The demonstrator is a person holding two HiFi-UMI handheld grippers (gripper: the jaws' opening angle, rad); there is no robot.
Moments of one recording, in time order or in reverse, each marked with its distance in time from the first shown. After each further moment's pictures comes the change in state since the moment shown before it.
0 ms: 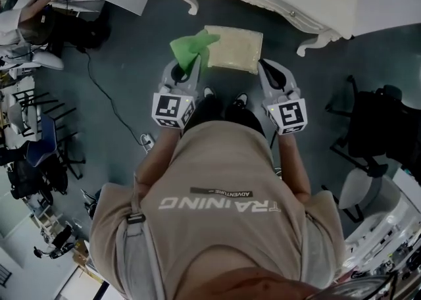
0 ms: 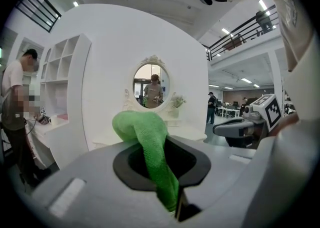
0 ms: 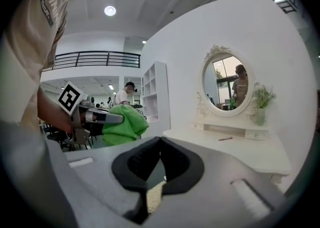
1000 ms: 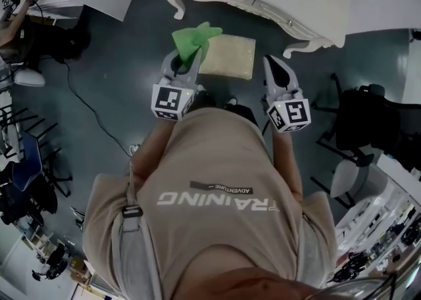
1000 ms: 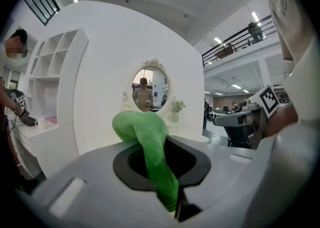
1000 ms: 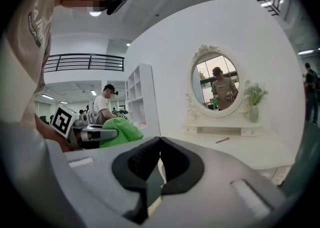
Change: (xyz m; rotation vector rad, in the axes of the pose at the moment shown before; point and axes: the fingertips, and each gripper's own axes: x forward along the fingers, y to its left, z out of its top) left arm 0.033 0.109 0.004 0.024 -0.078 -0.120; right arm 0.088 0.008 0.039 0.116 -0.044 -0.171
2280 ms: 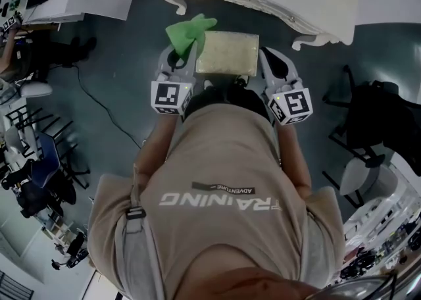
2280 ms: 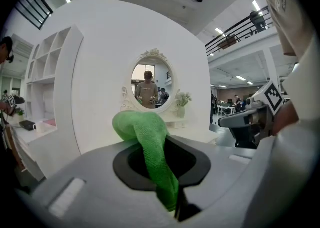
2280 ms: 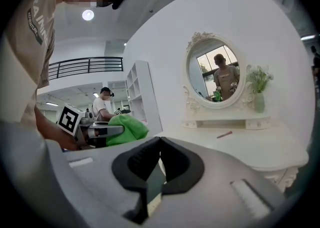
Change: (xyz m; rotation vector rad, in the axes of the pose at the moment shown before) left arm 0.102 0.004 -0.007 0.032 0.072 0.046; right arm 0.046 -0.084 -0.021 0.060 0.045 0.070
